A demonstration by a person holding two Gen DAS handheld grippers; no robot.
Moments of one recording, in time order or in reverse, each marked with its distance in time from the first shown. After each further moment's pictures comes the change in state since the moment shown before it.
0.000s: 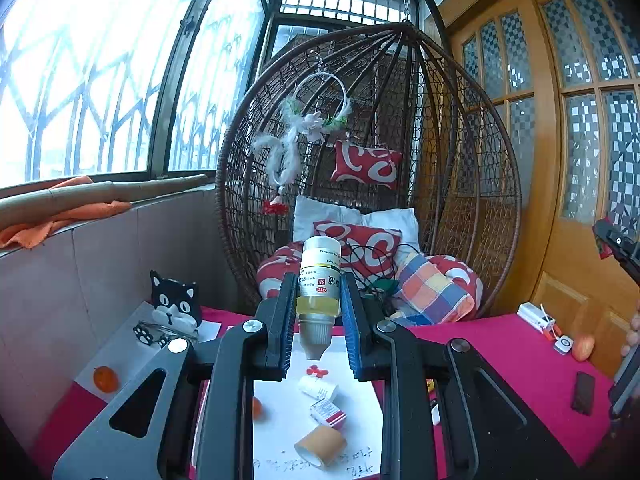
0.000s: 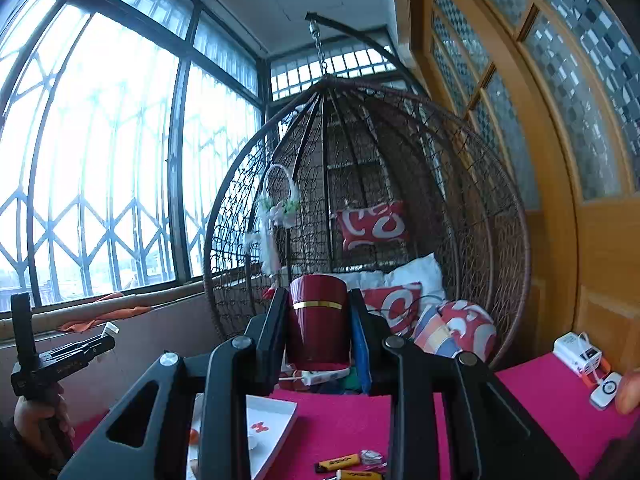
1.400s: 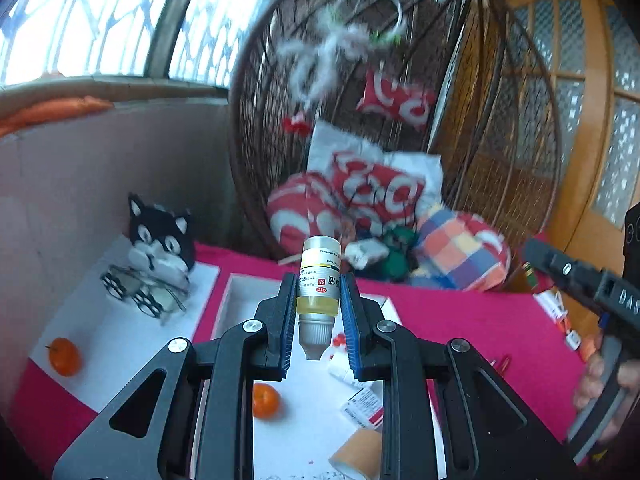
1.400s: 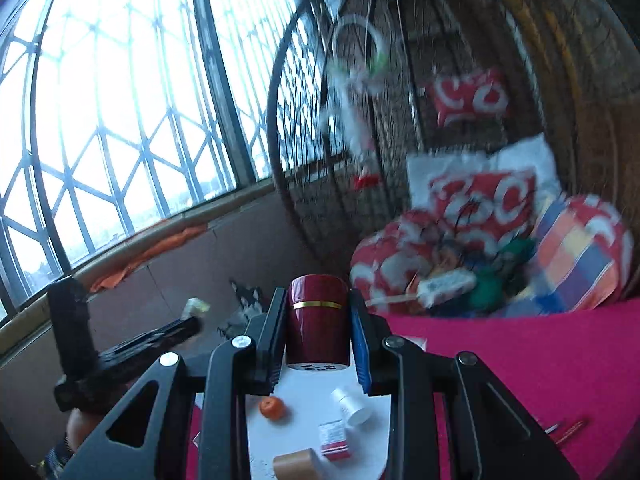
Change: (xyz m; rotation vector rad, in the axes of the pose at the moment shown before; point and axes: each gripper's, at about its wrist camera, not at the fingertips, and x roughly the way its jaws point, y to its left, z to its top) left arm 0.138 0.066 -0.044 -0.120 0.278 -0.010; right arm 0.187 0.095 -0.090 0.111 0.453 0.278
